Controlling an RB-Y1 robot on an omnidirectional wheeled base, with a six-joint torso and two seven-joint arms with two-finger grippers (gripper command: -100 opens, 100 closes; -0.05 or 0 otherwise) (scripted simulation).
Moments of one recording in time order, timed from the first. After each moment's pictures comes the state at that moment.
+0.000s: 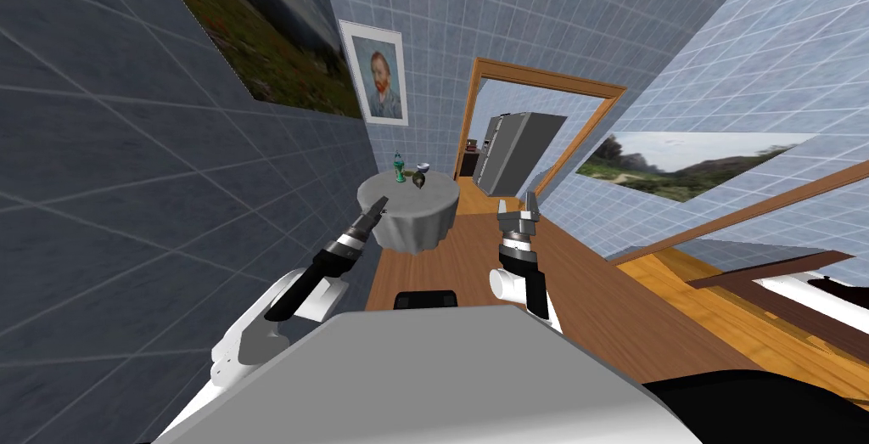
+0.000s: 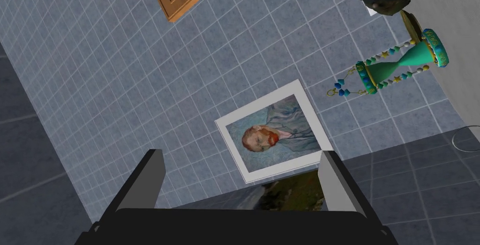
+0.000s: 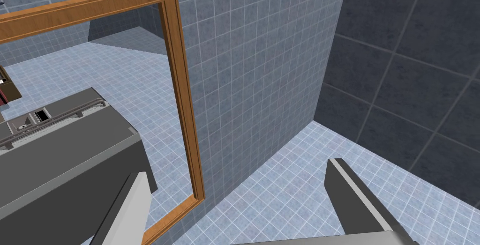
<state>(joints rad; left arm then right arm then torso) 0.41 0.51 -0.14 -2.41 0.01 0.05 -0.20 0.46 0.04 -0.02 -2.33 -0.06 -0.37 -0.12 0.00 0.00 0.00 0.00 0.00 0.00</state>
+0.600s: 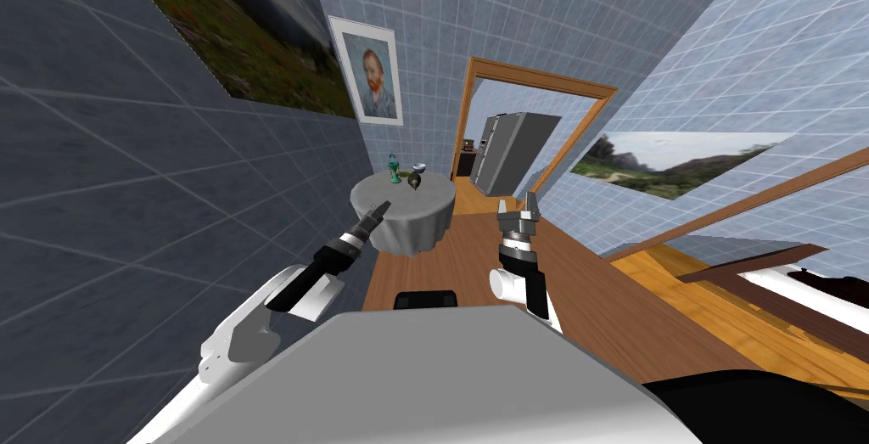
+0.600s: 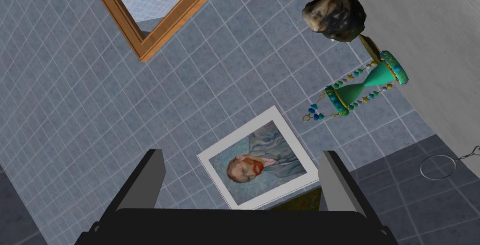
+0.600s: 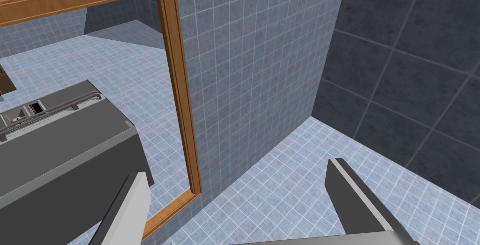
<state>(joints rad) 0.39 0.61 -0.14 -2.42 0.01 0.21 -0.19 0.46 0.04 -0.02 -2.33 -0.06 -0.37 -0.12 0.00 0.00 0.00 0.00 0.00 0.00</state>
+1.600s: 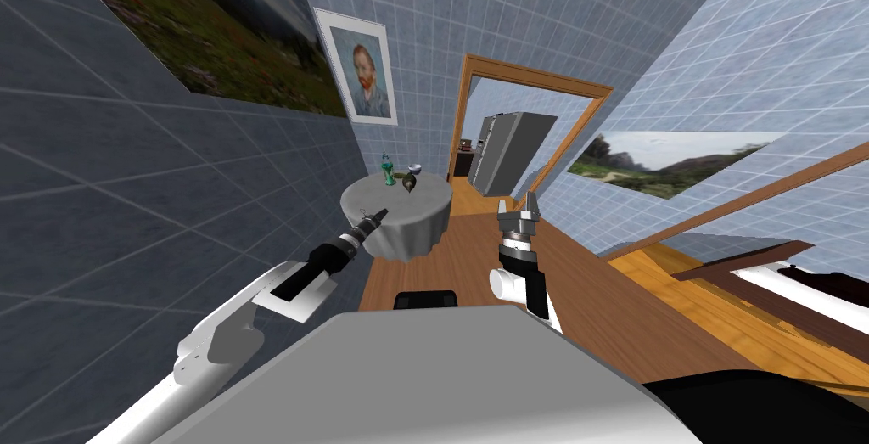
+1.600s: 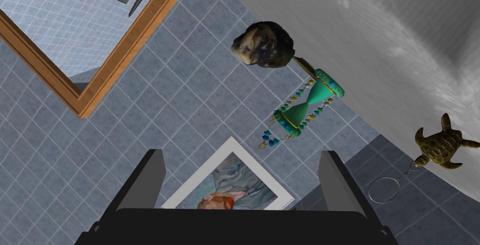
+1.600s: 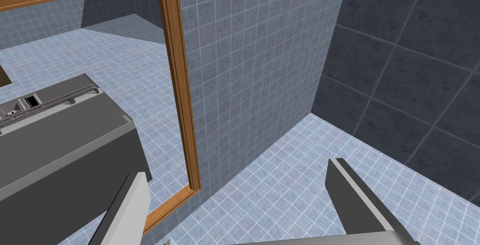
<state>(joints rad) 0.38 0.74 -0.13 -2.45 -0.01 0.49 -0.17 0.46 0.04 -0.02 -2.33 -0.06 -0.37 -0.12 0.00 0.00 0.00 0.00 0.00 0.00</state>
